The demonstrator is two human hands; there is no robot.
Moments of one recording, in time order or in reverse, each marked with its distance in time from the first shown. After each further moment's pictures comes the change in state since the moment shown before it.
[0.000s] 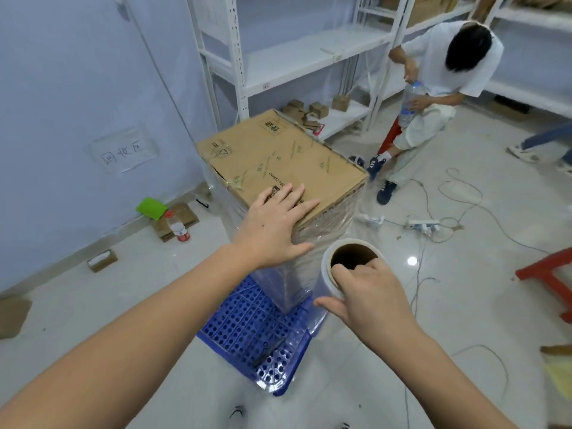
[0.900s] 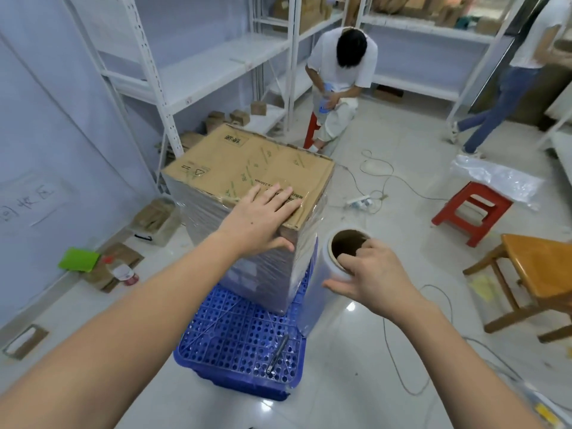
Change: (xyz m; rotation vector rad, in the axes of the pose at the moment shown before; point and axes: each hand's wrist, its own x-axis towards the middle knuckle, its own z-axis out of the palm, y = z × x) left_hand 0.015 -0.066 0.004 0.182 0.013 0.490; right_hand -0.006 -0.050 -0.002 -0.018 0.094 0.239
